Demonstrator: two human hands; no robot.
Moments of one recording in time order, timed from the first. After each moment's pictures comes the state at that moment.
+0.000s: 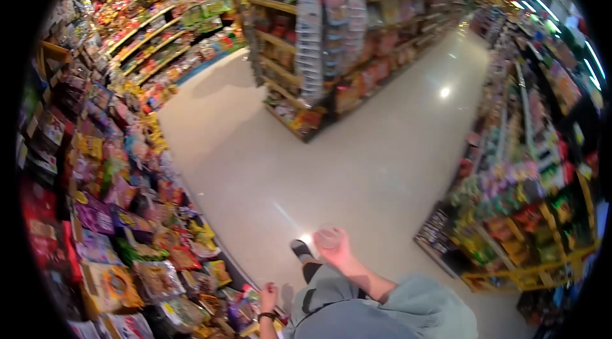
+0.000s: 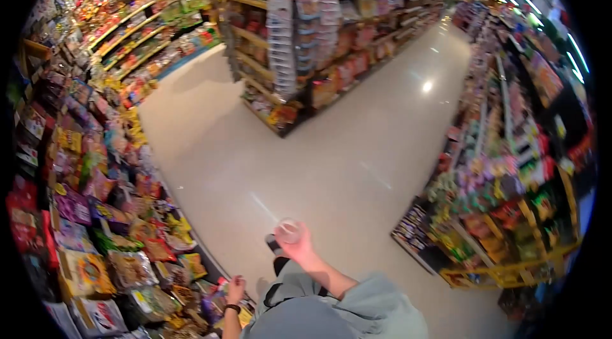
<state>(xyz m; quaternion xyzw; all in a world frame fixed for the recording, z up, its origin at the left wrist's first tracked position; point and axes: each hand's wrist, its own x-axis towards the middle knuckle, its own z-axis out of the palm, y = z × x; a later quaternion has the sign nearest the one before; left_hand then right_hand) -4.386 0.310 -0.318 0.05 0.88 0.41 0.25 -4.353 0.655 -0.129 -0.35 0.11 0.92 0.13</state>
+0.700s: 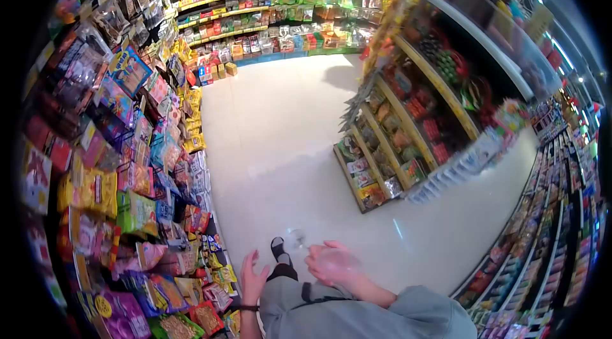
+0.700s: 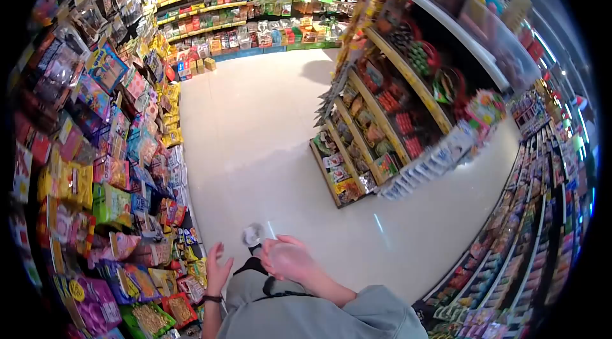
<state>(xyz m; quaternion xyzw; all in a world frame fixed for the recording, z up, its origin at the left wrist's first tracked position) -5.052 0.416 -0.119 0.05 0.85 0.52 0.04 -5.042 0.681 0.009 -0.01 0.02 0.95 -0.32</state>
